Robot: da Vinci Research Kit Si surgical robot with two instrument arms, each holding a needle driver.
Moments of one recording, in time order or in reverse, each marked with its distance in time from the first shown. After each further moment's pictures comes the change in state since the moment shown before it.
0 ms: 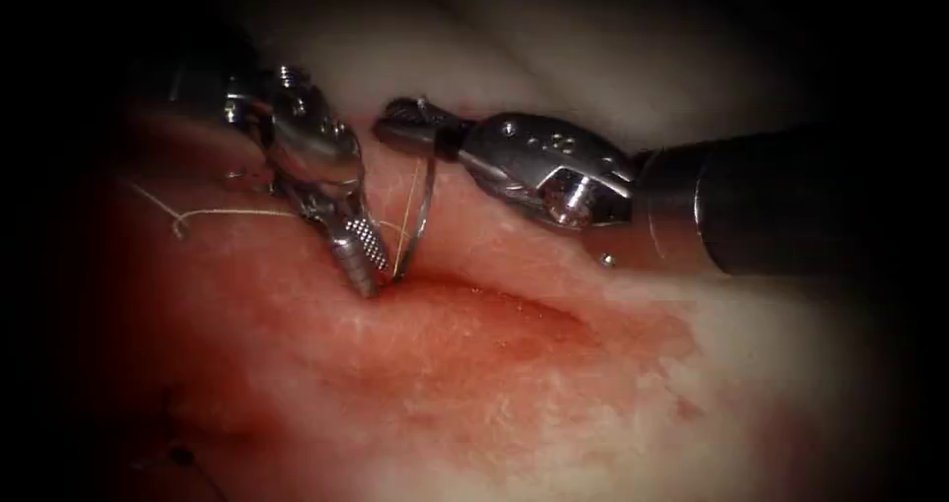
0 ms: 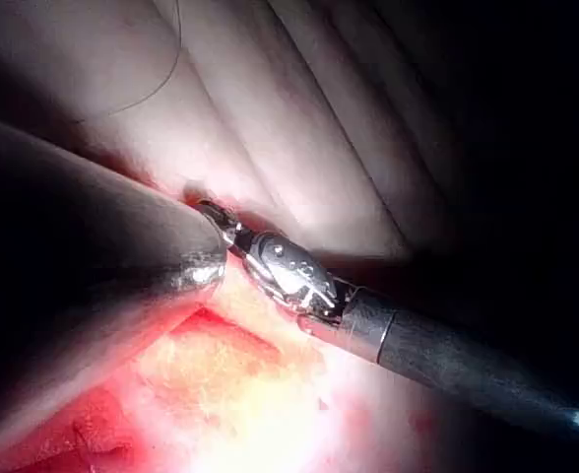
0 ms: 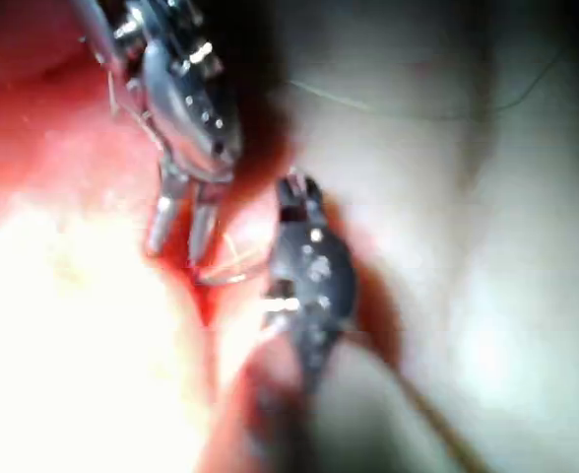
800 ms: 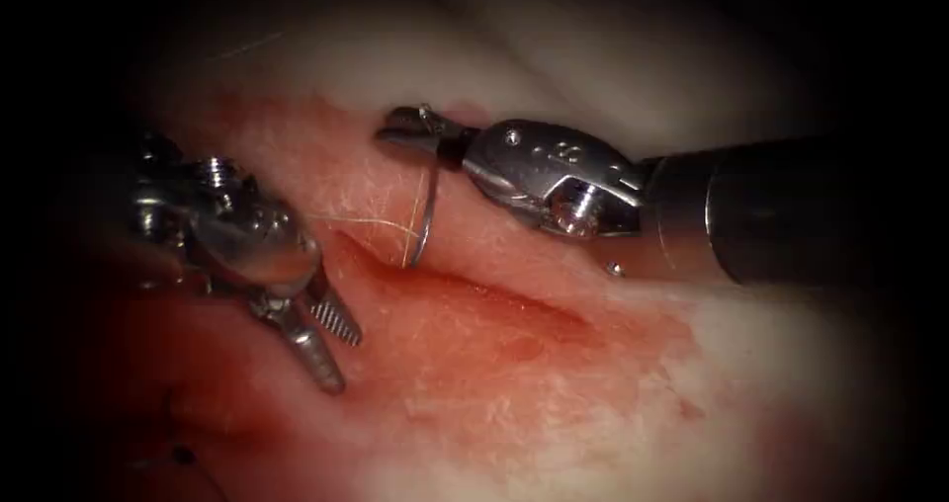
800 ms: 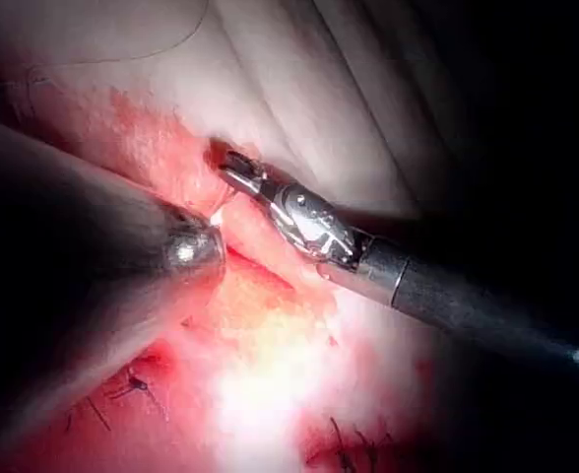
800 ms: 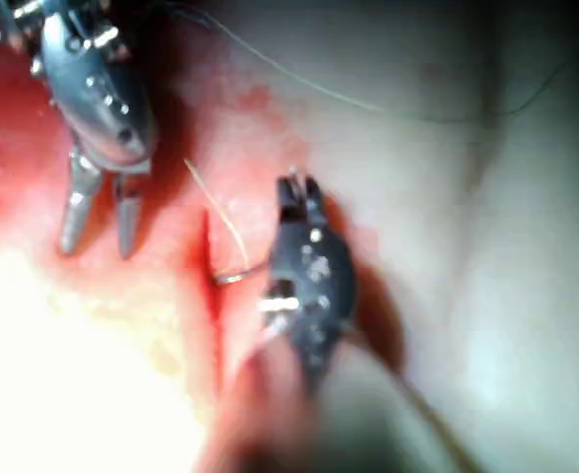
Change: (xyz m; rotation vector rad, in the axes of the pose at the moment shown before) right arm 0.001 0.000 -0.001 0.025 0.004 0.000; left arm -0.002 0.007 0.004 0.156 0.112 -0.015
